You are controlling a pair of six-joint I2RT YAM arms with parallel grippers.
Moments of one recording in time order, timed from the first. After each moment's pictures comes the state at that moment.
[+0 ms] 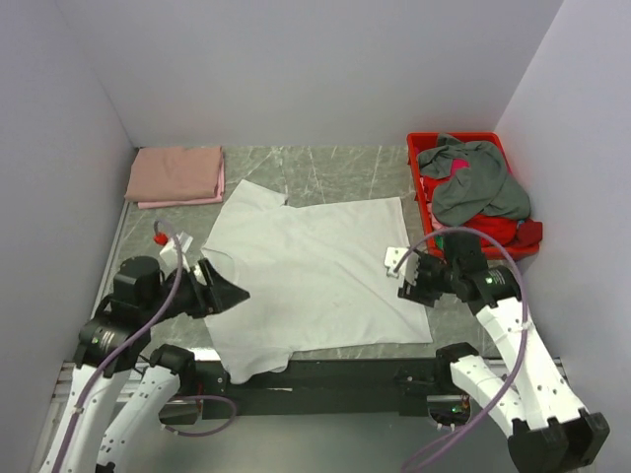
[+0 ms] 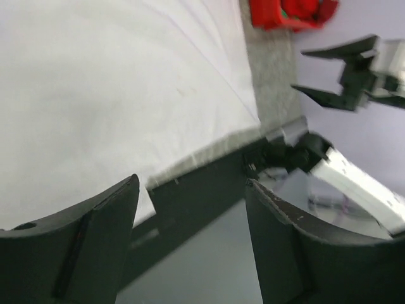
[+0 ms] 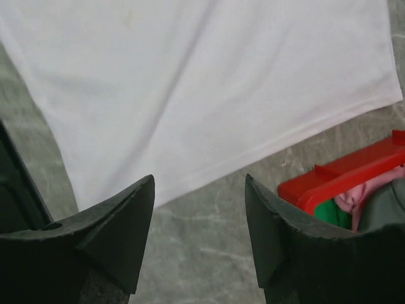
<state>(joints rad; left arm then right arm) -0.29 0.44 0.84 -0.93 0.50 -0.69 0.23 0.81 0.80 -0.98 -0.42 -1.07</state>
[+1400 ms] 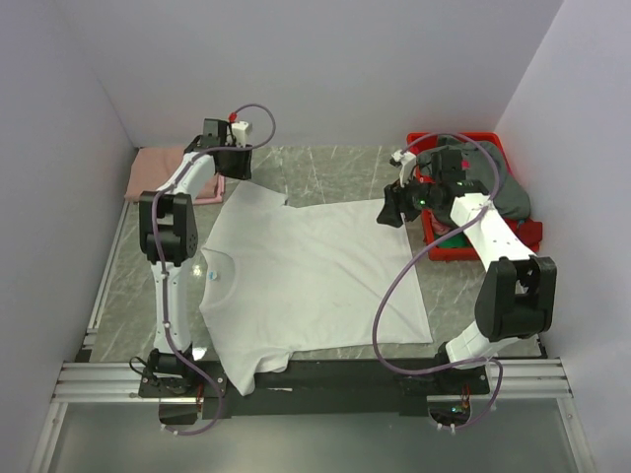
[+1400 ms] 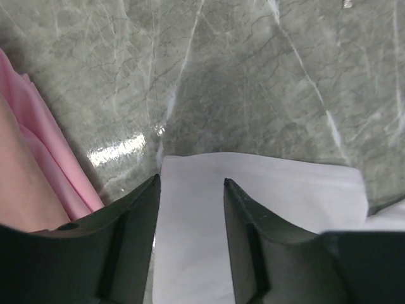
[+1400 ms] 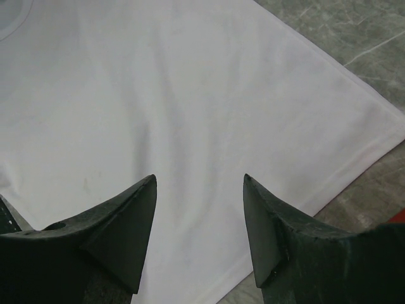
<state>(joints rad) -0.10 2.33 2.00 -0.48 0.24 0.10 0.07 1.57 1.26 -0.60 -0.69 -0.40</state>
